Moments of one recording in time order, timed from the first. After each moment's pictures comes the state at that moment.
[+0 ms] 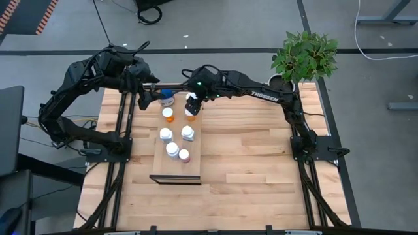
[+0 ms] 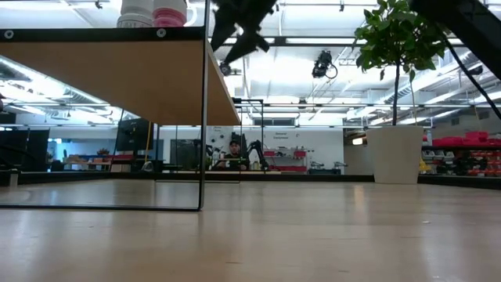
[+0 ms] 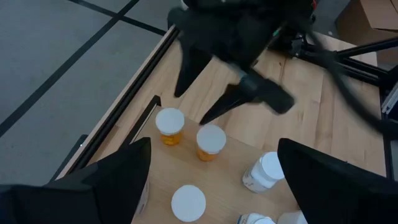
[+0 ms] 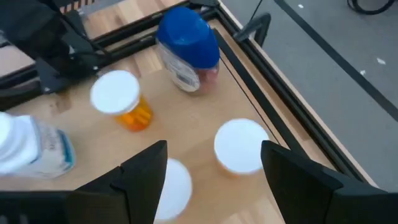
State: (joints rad) left arm 0.48 1.23 1.80 -1.22 0.12 -0.01; right arm -0.22 2.13 2.36 -1.00 0.14 0.24
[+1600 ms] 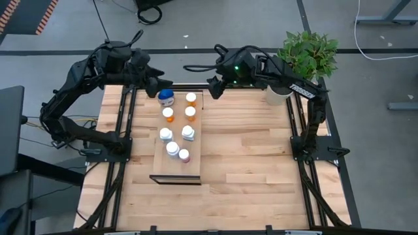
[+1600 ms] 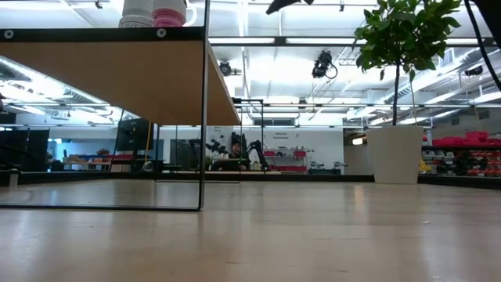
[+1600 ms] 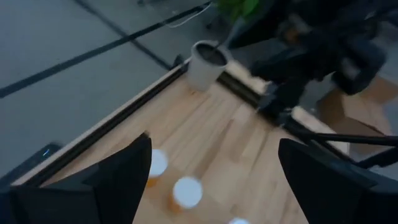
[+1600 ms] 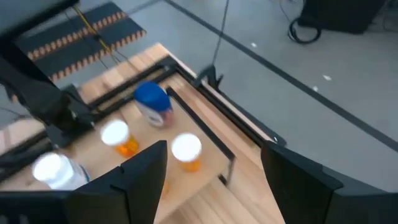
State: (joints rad) left arm 0.48 1.25 1.80 -1.02 0.08 -0.33; right arm -0.20 1.85 2.36 -1.12 0.32 0.36
